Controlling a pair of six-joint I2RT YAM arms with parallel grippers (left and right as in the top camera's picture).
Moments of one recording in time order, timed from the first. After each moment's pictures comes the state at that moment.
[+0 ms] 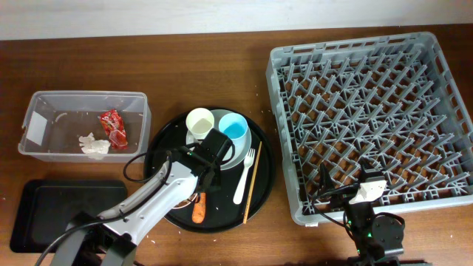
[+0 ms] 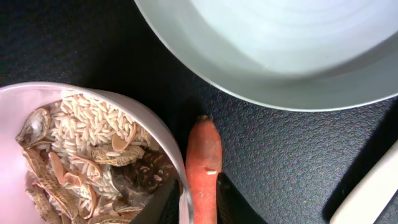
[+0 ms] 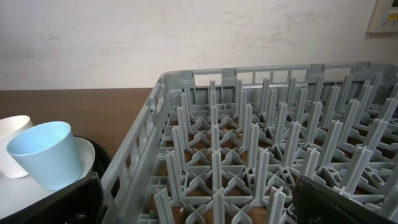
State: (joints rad) left arm -0.58 1.58 0.94 -0.80 -0.18 -0.58; right arm 0.09 0.02 0.01 -0.07 -0.04 0.08
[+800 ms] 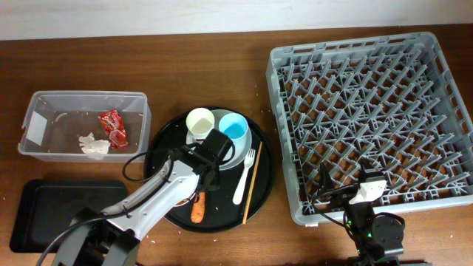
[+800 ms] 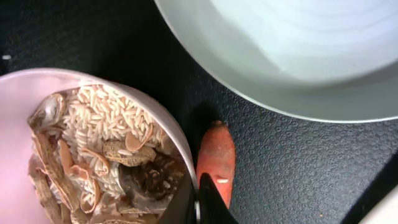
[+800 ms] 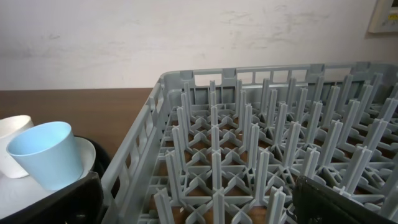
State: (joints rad) left arm -0.58 1.60 0.94 -0.80 -0.22 -0.59; right arm 0.09 0.02 0.01 -0.07 -0.04 0.07
